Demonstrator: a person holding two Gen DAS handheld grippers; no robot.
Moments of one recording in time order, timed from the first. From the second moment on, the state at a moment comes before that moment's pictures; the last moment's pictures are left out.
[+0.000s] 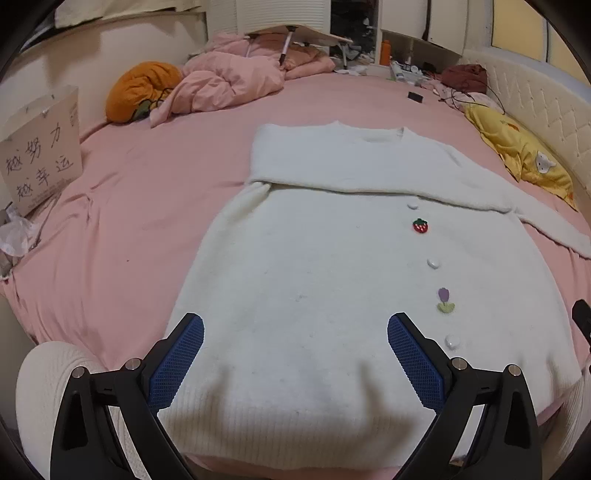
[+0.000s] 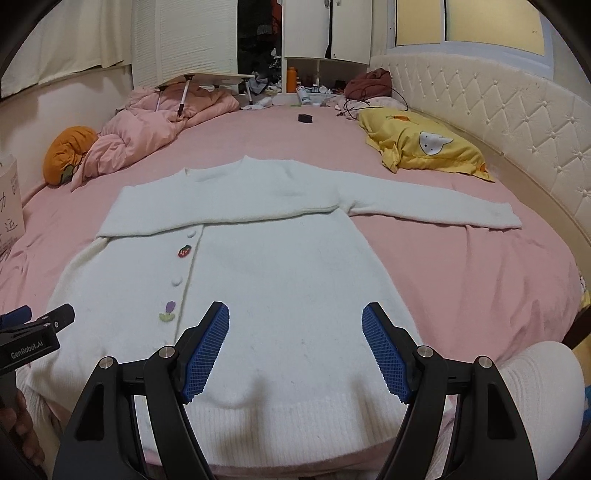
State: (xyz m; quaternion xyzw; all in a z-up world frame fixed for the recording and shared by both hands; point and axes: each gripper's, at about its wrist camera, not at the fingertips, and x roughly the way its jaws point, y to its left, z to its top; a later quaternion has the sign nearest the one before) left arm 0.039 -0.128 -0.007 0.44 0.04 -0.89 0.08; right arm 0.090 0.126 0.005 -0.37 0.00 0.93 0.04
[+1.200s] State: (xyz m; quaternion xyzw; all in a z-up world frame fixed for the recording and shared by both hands) left arm 0.000 -0.122 -0.079 0.54 0.06 -0.83 0.07; right arm 0.028 0.307 0.005 -0.33 0.33 0.88 0.03
